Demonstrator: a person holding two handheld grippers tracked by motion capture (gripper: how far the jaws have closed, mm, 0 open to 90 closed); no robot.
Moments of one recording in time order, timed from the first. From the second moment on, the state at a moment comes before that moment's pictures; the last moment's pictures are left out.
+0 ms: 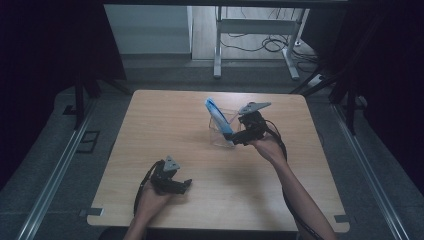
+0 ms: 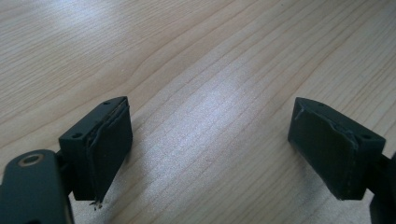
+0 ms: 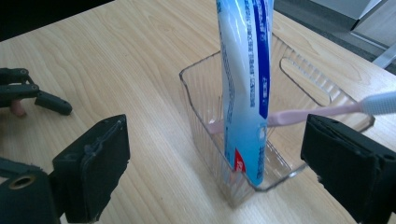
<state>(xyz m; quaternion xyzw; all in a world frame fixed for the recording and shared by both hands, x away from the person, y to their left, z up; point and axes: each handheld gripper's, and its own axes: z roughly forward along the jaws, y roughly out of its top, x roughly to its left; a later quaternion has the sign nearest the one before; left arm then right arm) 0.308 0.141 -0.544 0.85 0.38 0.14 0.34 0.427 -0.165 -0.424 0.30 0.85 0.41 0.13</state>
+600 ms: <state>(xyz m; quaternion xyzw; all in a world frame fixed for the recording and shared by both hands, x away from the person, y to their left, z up) 0.308 0.141 -0.544 0.85 0.38 0.14 0.34 0.408 -0.185 -0.433 0.31 0.85 0.41 0.13</state>
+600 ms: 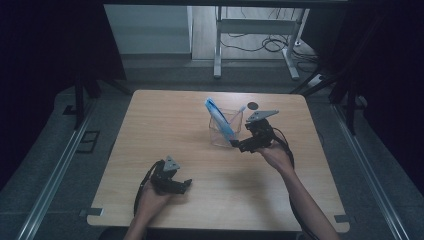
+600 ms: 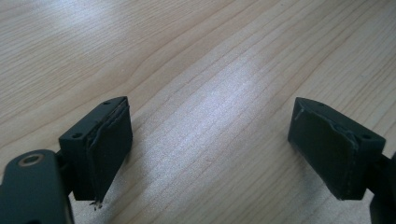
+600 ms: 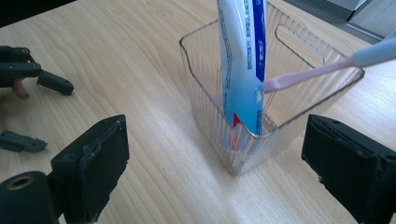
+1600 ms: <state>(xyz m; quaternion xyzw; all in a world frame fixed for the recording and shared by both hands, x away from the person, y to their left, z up) 0.309 0.141 -0.544 0.85 0.38 0.14 0.34 0.378 -0.215 -0.445 0.32 0.84 0.40 0.14</state>
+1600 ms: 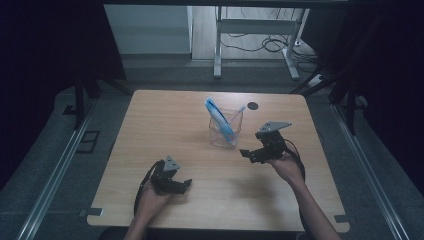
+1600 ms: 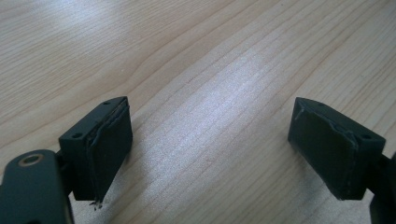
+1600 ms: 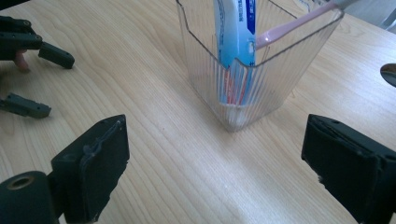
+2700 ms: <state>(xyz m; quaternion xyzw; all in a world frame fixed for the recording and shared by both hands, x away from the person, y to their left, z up) 0.308 0.140 -0.544 0.85 0.38 0.14 0.34 0.335 -0.266 -0.461 0.35 0.83 0.40 0.15</state>
